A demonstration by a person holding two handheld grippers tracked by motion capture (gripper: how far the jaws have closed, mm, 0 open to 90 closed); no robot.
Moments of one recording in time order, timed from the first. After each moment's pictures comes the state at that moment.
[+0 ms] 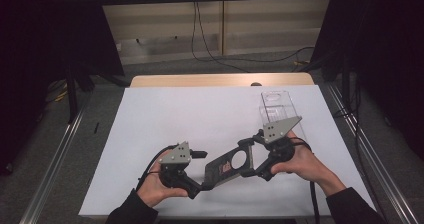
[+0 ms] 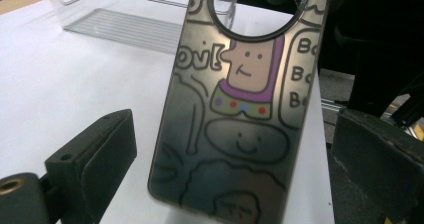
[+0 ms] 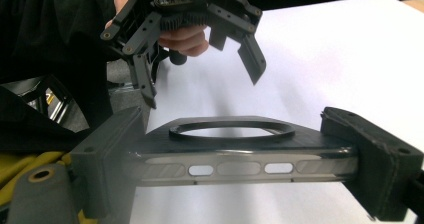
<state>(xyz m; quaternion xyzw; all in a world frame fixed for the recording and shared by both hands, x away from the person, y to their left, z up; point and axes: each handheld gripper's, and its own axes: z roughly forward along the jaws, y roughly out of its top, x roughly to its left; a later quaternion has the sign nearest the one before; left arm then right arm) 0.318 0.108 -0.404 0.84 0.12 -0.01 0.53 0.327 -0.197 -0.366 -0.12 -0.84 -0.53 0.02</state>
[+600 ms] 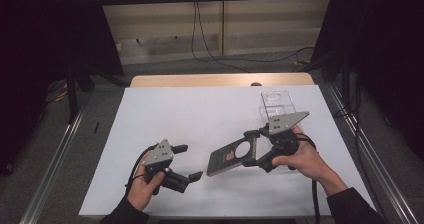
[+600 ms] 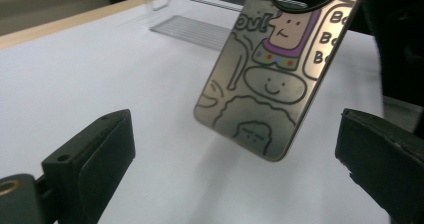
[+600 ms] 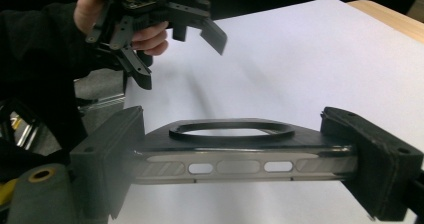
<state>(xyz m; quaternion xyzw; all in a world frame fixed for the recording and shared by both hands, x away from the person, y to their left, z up) 0.316 0.144 -0.408 0.81 0.21 0.08 0.54 0.334 -0.208 -0.361 -0.18 -0.83 -0.53 -0.01</state>
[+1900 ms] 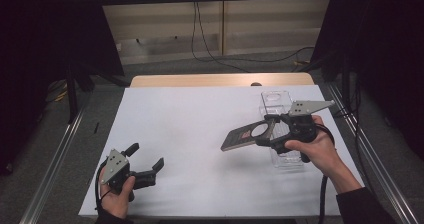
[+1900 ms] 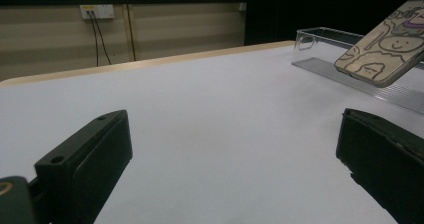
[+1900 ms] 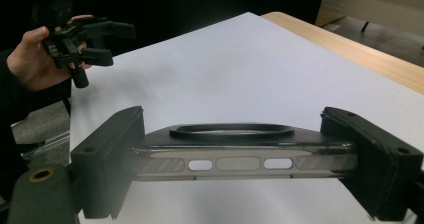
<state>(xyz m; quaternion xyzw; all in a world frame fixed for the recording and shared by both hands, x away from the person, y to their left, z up) 0.296 0.225 -0.423 0.70 0.37 0.25 0.56 0.343 -0.249 -0.338 -0.29 -0.79 -0.53 -0.08</state>
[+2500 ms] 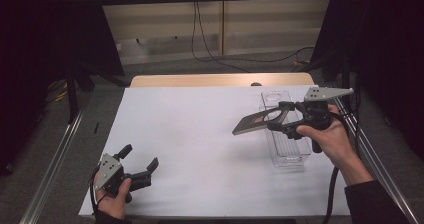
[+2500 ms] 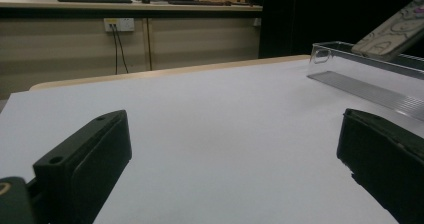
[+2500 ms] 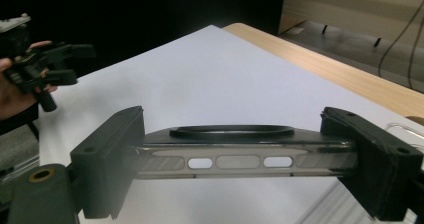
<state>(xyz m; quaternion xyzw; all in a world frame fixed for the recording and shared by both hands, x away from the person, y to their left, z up) 0.287 0.236 -0.428 0.67 0.38 0.28 0.57 0.355 -0.277 -0.315 -0.34 -0.77 -0.53 -0.12</state>
